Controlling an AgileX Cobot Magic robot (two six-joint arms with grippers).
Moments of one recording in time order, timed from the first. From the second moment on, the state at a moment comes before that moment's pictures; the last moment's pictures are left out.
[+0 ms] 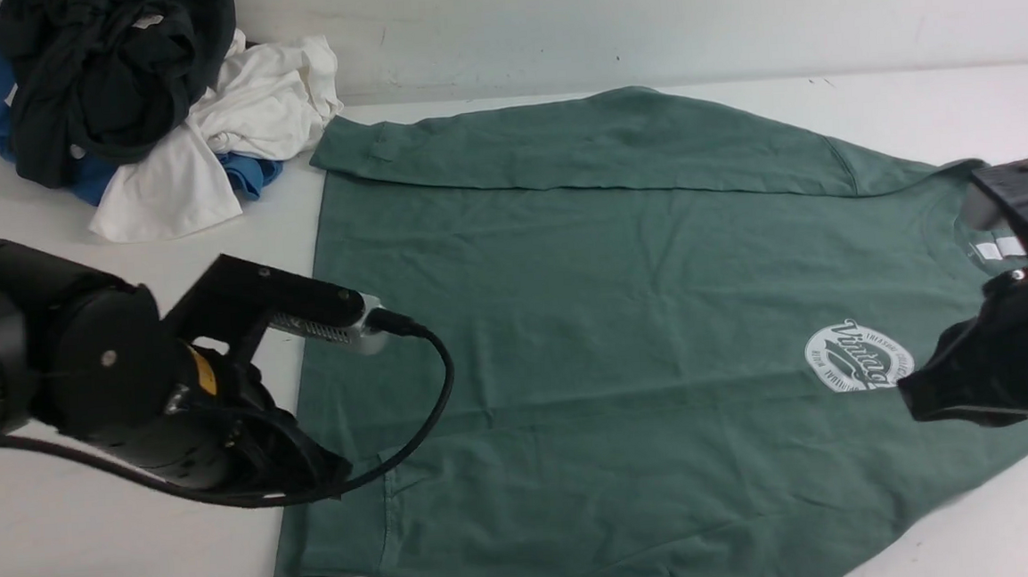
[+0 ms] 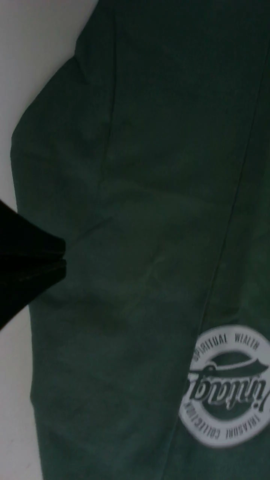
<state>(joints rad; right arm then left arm) 0.17 1.33 -0.88 0.34 0.87 -0.38 -0.38 1.48 -0.87 0.02 0.70 -0.09</state>
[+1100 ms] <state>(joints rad) 0.17 1.38 -0.89 0.51 0.78 -0.54 -0.36 1.70 -1.00 -0.02 0.68 -0.23</state>
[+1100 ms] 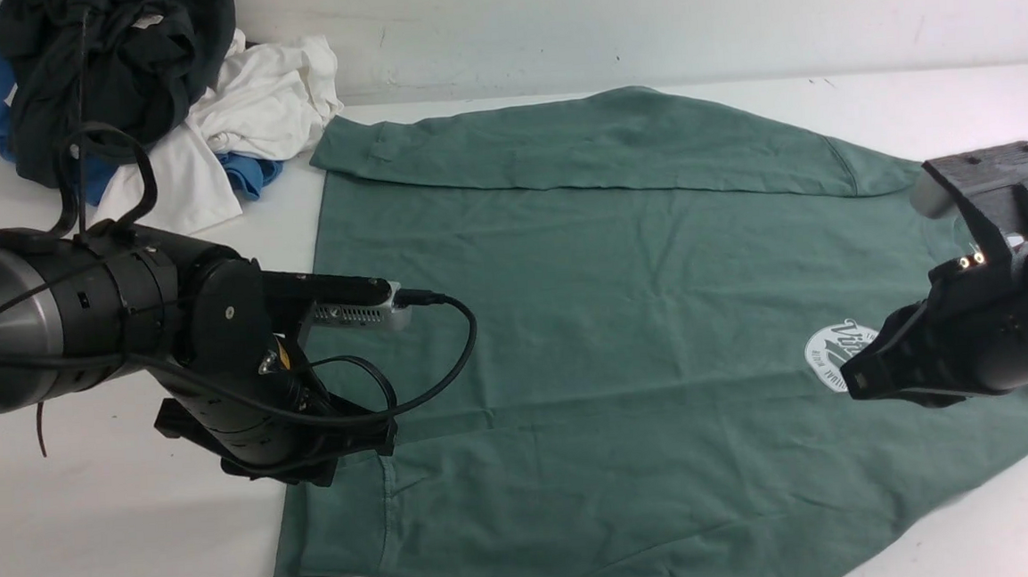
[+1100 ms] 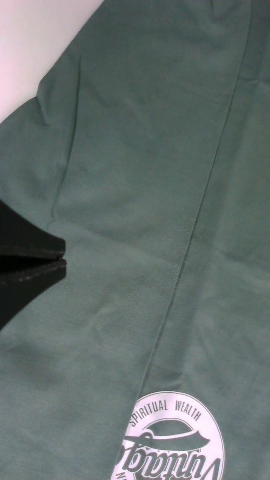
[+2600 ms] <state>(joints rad) 0.17 1.38 -0.89 0.53 0.77 -0.56 -0.33 1.79 -1.55 0.15 0.66 -0.02</state>
